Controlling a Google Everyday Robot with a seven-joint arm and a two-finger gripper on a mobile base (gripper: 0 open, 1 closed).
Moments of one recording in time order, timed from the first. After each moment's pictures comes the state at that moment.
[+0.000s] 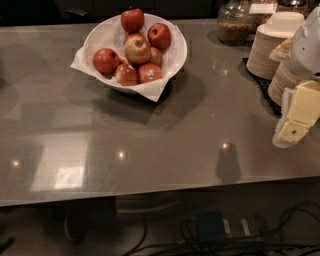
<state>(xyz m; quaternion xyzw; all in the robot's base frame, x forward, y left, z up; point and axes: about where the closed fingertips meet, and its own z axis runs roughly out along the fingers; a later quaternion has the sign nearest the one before) 0.438 -0.217 0.976 -0.60 0.78 -0.03 0.16</state>
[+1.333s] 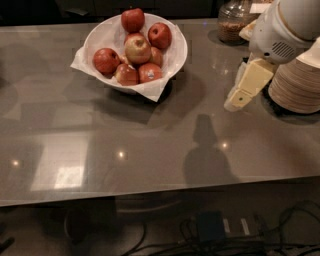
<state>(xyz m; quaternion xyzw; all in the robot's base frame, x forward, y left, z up) 0.531 -0.174 0.976 -0.58 0.77 -0.01 0.28</state>
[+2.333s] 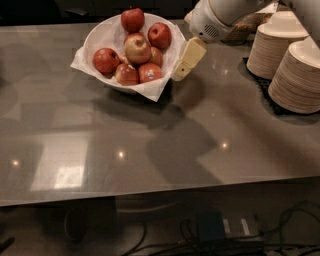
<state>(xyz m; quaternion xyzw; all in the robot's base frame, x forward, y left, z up) 0.660 -0.075 0.962 -0.60 0.72 0.05 0.34</state>
